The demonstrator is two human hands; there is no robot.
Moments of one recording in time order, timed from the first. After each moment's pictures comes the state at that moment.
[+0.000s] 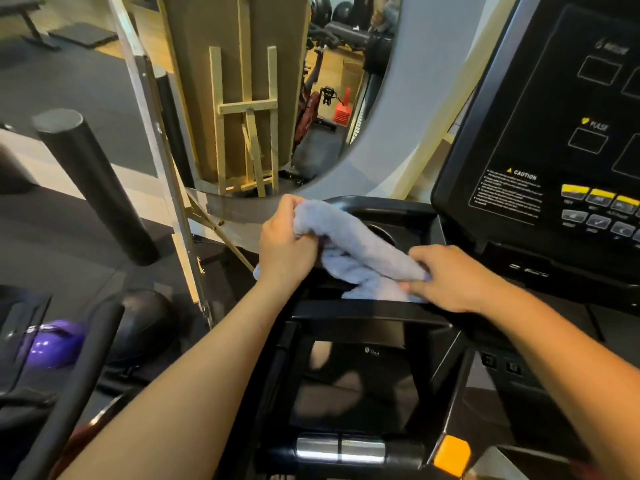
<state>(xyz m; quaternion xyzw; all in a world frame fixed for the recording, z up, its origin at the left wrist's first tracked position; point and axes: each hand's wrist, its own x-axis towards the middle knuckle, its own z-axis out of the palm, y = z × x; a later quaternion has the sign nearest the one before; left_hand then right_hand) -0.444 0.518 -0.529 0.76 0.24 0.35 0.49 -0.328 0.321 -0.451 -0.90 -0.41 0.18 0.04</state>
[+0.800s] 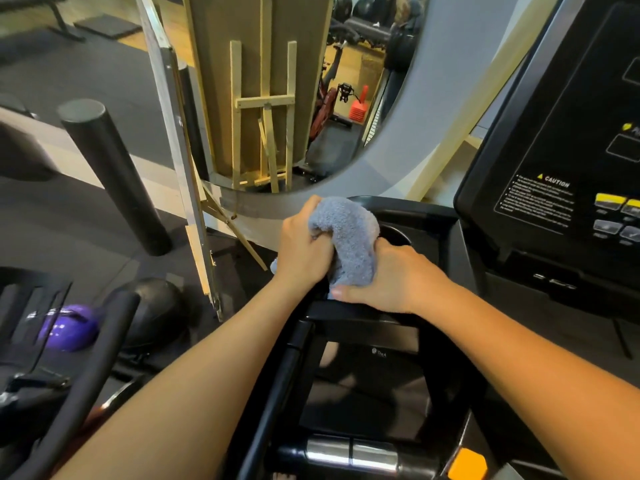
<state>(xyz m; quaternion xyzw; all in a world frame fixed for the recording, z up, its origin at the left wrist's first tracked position) -0.442 0.521 -0.532 0.75 0.19 0.37 0.51 -0.370 0.387 -0.471 -0.91 -0.36 0.19 0.00</state>
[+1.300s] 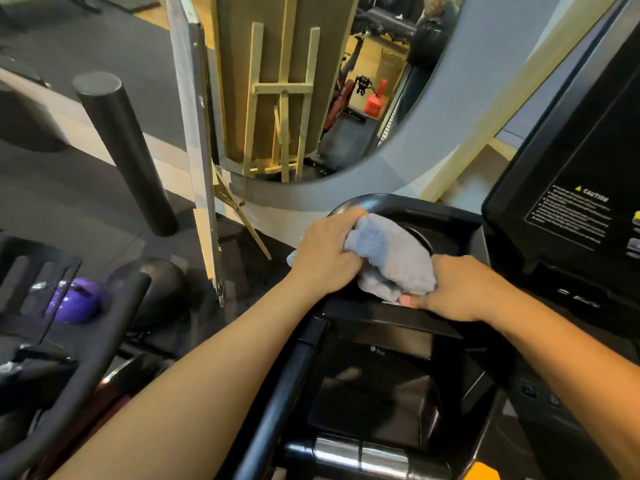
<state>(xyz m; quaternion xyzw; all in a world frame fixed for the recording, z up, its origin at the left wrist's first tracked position) -0.448 0.522 -0.541 0.84 0.12 0.31 0.43 -0.337 0.360 -0.467 -0.90 -0.36 0.19 -0.14</state>
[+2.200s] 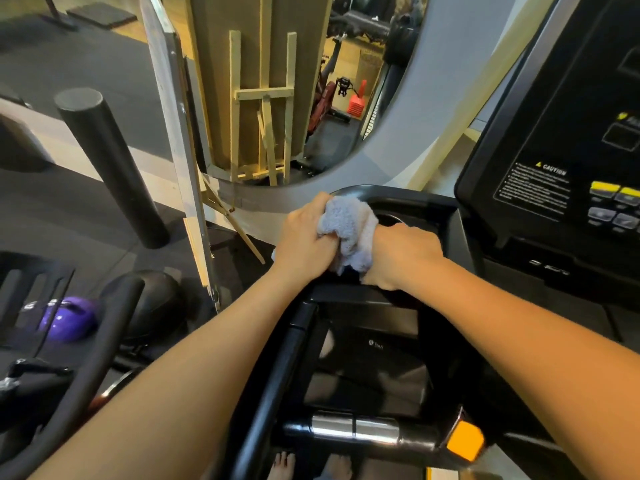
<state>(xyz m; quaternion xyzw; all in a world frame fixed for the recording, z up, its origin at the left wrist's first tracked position) -0.456 0.521 -0.539 0.82 0.17 0.32 0.44 -0.372 0.401 -0.472 -0.91 -0.38 0.08 -0.17</state>
